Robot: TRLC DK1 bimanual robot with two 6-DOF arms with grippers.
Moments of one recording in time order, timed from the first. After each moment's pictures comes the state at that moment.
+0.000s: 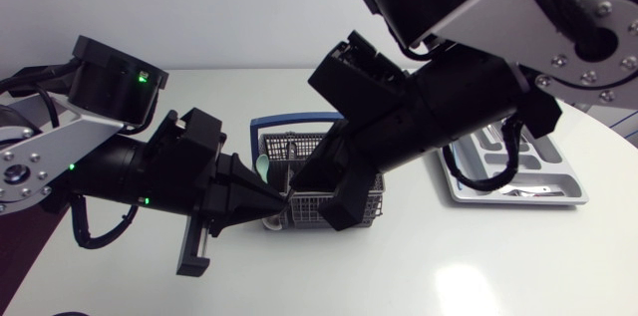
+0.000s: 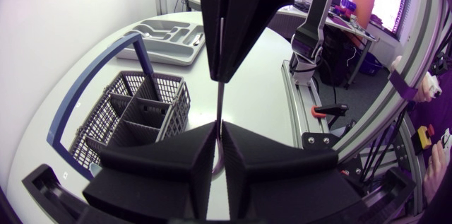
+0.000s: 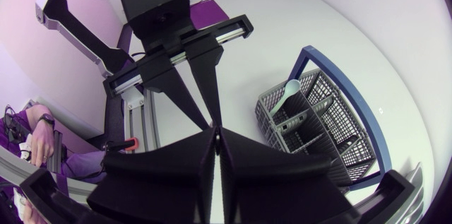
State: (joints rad) left arm -0.51 1.19 0.81 -0.46 0.75 0.60; right arm 0.81 1.39 1.25 -0.75 -0.42 -0.21
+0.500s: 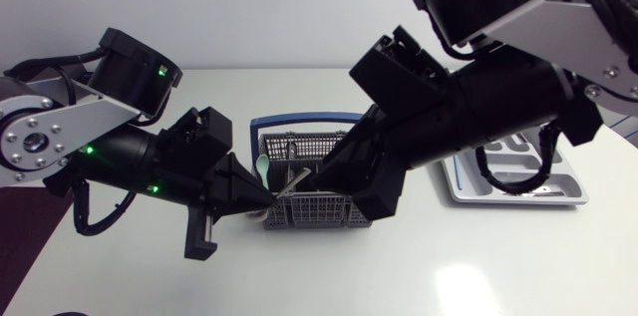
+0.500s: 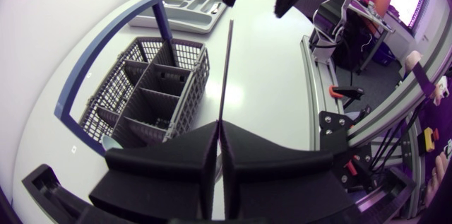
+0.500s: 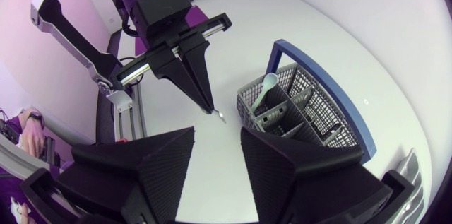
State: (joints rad) left arm -0.49 1.26 0.90 -0.61 0.59 0.66; right arm 0.74 1.30 1.17 -0.72 -0.40 -0.21
